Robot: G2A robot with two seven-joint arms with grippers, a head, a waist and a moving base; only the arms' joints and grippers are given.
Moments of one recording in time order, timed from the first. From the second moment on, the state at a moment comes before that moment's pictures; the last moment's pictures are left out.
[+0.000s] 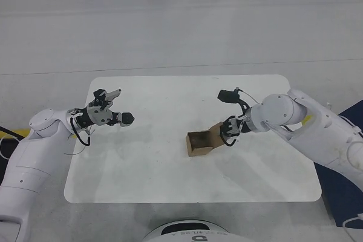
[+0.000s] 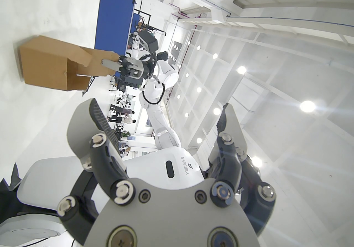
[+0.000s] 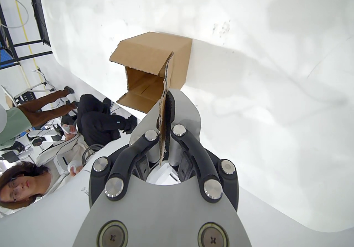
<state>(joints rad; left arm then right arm) 1.05 -0.84 -1.13 -1.22 -1.05 0.15 -1.27 -0.62 -0.72 0.53 -1.74 0.09 0.44 1.06</state>
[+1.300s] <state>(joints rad) 1.05 -0.84 -1.13 -1.22 -1.05 0.15 -1.27 -1.04 -0.67 0.71 -2.04 0.06 0.51 0.70</state>
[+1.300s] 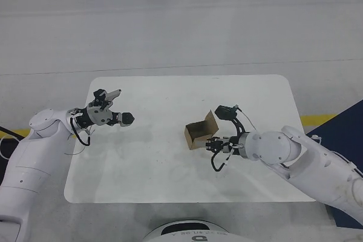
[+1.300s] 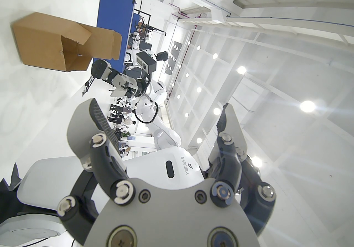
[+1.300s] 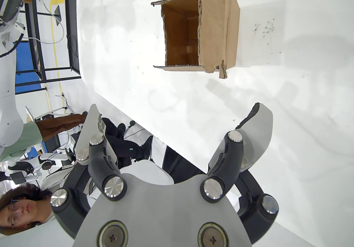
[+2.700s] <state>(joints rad) 1.05 -0.84 -1.13 -1.22 -1.05 0.15 -1.27 -0.91 -0.86 0.57 -1.88 0.05 1.01 0.55</state>
